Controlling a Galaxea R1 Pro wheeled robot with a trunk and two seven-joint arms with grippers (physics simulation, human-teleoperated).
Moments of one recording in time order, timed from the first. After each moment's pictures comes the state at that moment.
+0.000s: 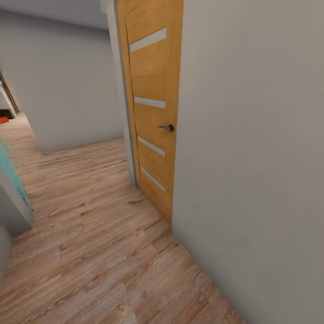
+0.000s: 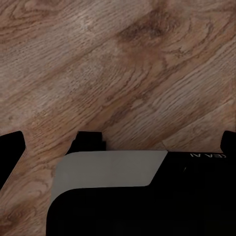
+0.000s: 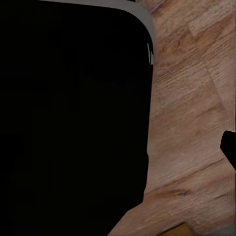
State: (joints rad) left arm -0.23 -0.07 0.18 -0.13 -0.13 -0.06 0.04; right arm -0.04 -0.03 0.03 -0.07 -0.01 0.00 0.00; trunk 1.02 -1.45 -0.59
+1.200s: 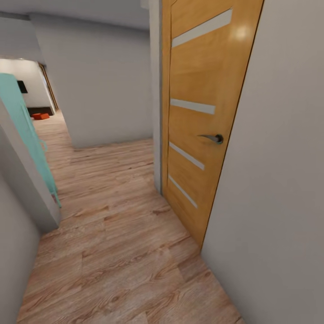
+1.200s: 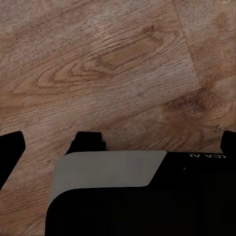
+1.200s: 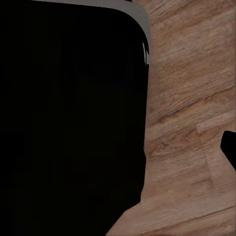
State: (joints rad) left arm -0.23 -0.07 0.18 -0.13 -0.13 -0.06 0.04; right arm -0.04 -0.03 0.02 -0.07 -0.01 0.00 -0.01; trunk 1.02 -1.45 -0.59
